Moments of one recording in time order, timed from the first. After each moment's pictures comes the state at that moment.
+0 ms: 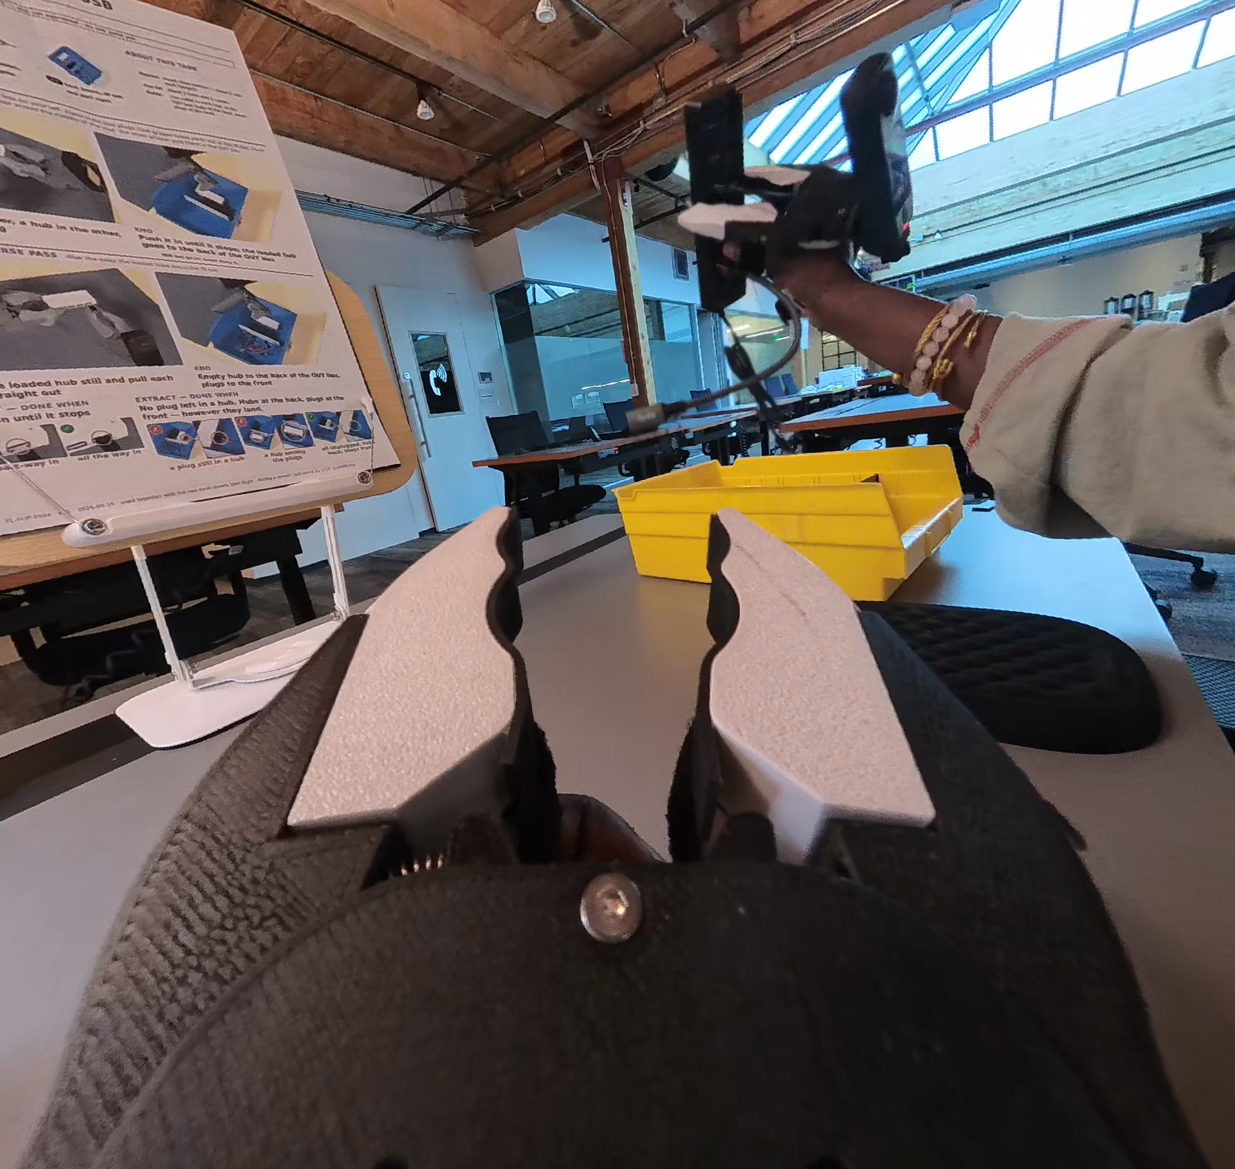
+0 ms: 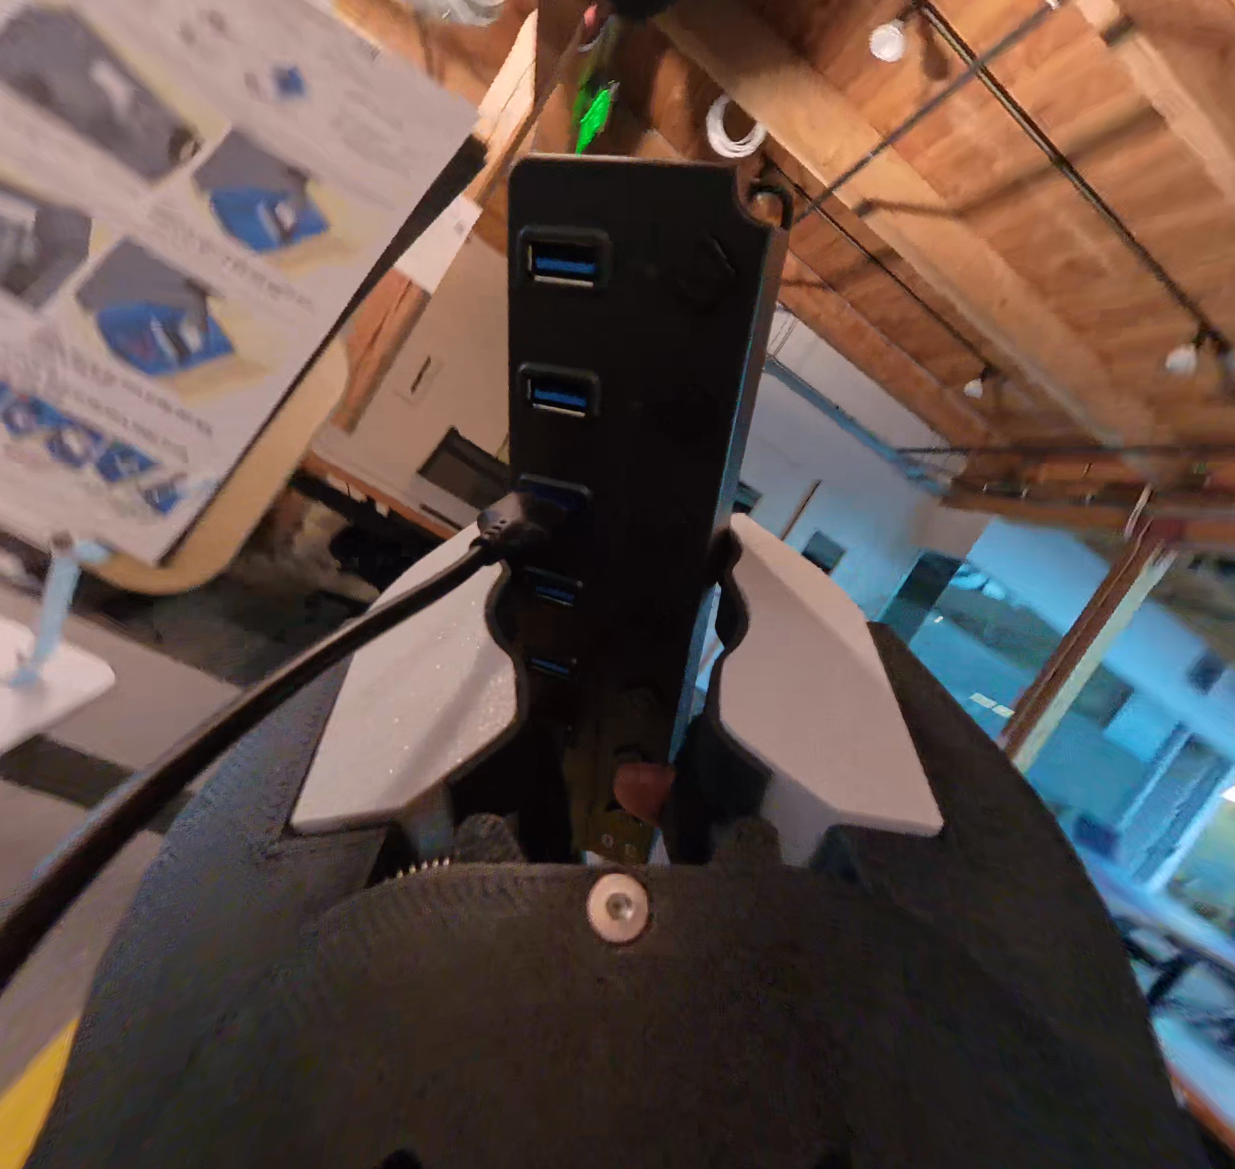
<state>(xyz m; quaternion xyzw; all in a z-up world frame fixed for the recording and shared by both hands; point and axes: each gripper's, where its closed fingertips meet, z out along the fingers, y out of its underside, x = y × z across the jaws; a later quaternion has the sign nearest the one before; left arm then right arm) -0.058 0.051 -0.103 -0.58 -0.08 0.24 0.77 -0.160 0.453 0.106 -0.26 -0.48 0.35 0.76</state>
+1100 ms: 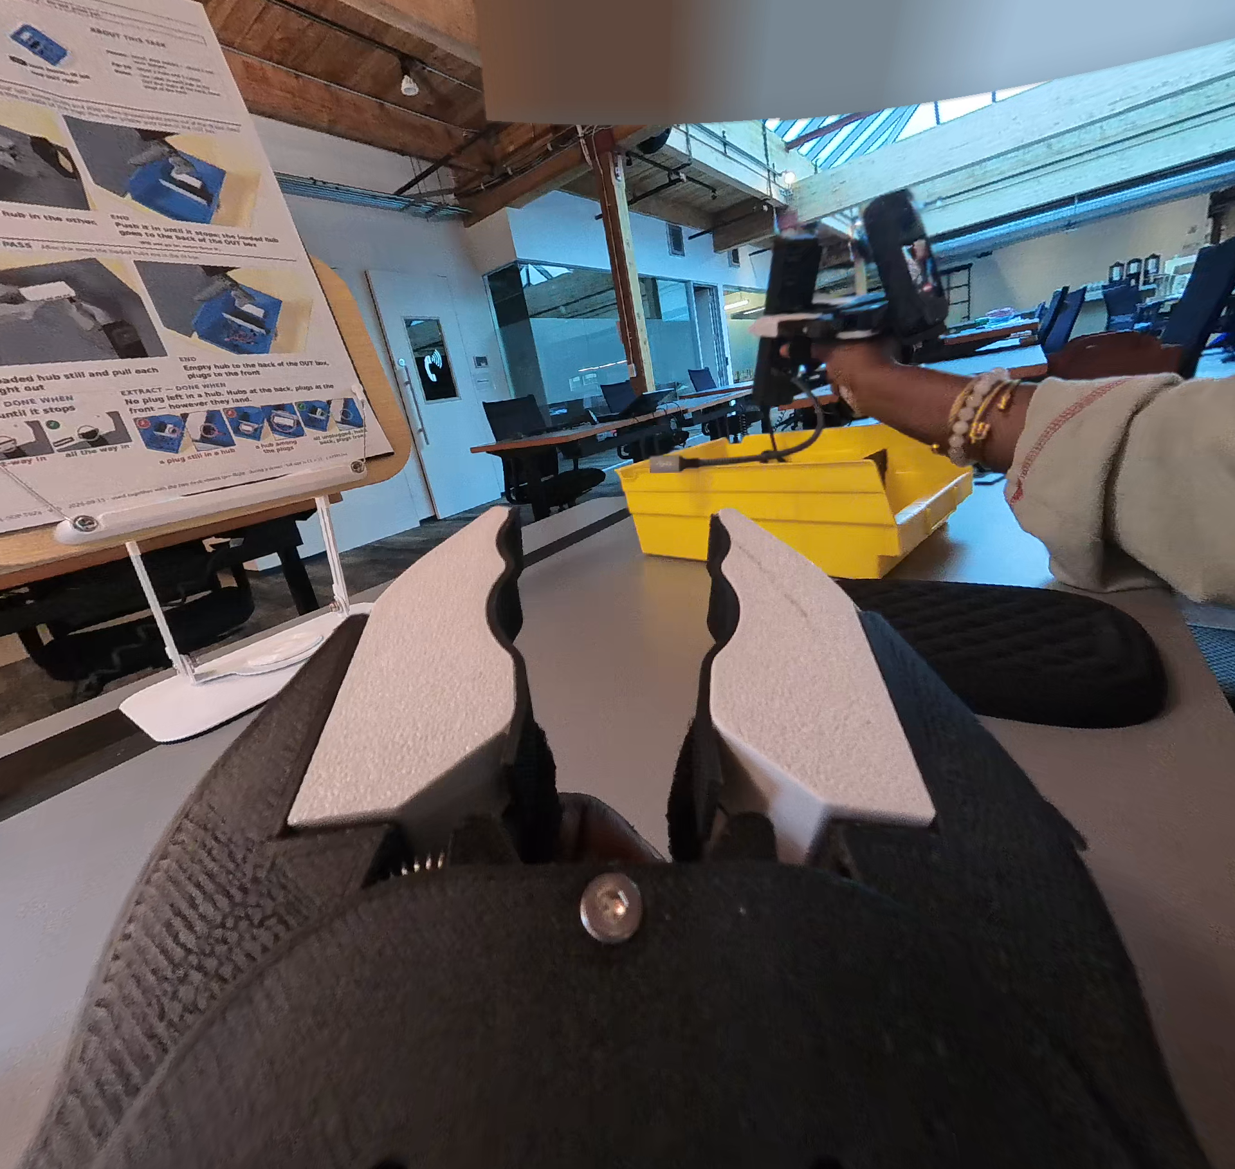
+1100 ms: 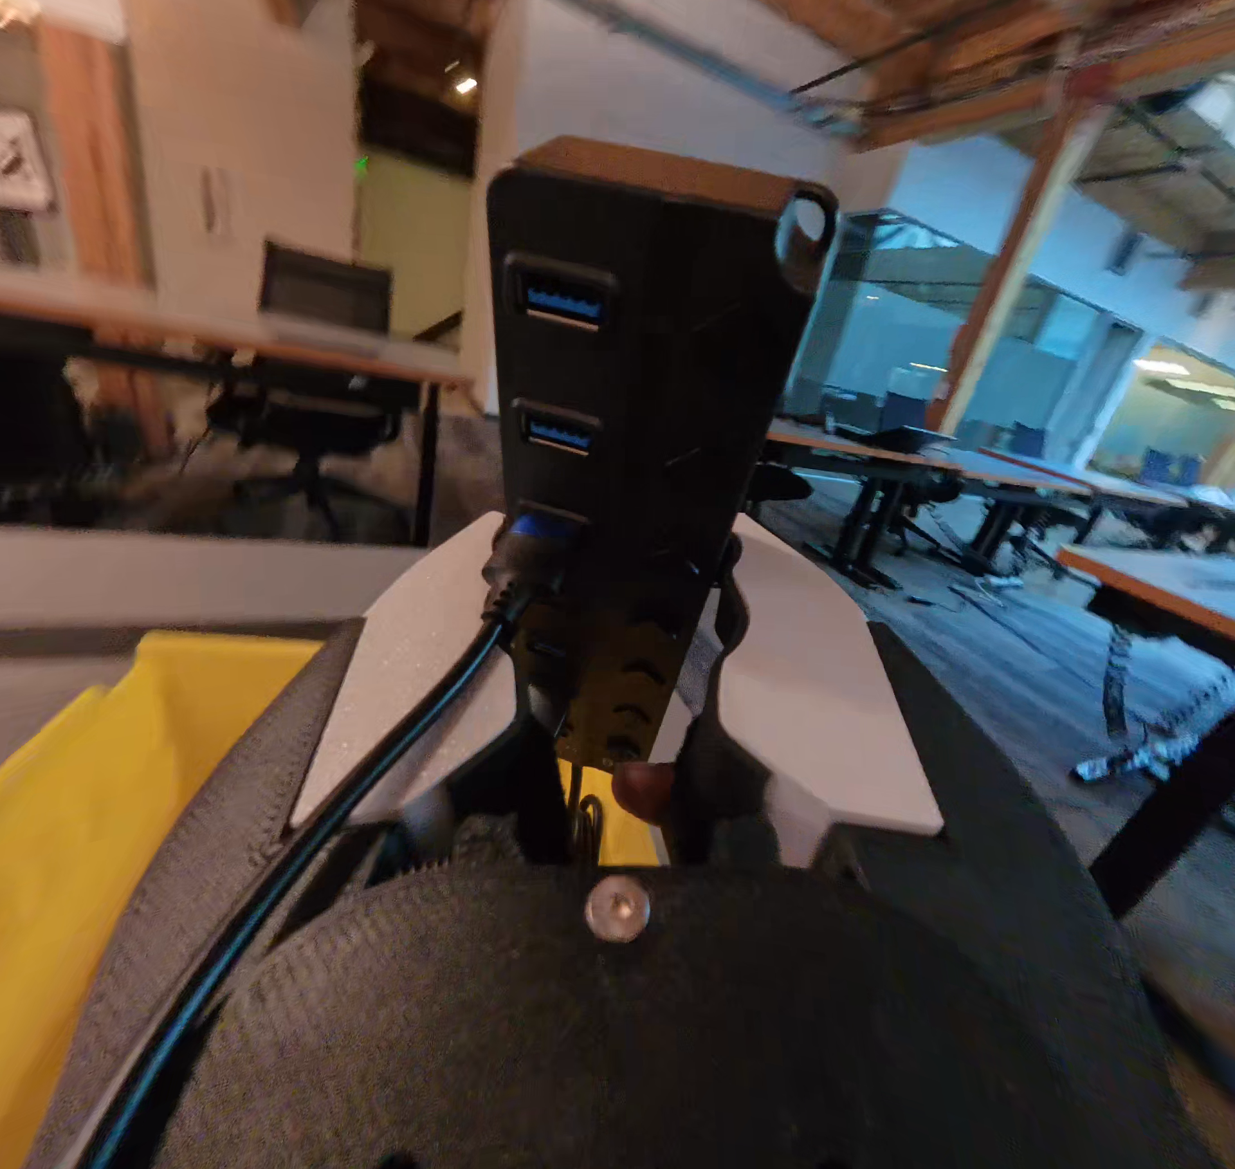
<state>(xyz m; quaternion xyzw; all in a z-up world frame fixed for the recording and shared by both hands) -0.058 0.055 -0.109 -0.59 -0.08 0.25 0.76 -0.131 0.569 -0.031 -0.51 -0.38 0.33 0.70</state>
